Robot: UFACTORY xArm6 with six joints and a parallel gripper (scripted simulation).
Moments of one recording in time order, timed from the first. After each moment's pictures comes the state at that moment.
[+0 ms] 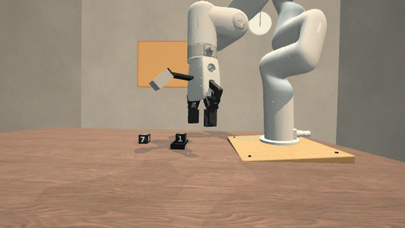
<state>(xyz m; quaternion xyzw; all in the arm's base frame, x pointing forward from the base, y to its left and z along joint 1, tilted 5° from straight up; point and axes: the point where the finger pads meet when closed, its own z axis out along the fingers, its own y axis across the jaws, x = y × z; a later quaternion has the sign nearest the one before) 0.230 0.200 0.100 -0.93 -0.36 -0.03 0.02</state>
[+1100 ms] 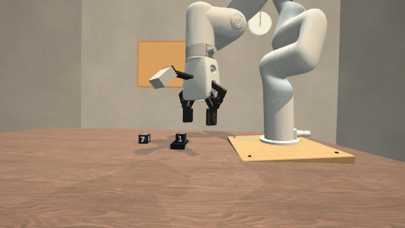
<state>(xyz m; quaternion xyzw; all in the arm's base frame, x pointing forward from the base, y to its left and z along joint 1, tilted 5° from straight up) 0.238 0.195 0.102 -0.88 -0.48 -0.04 0.00</state>
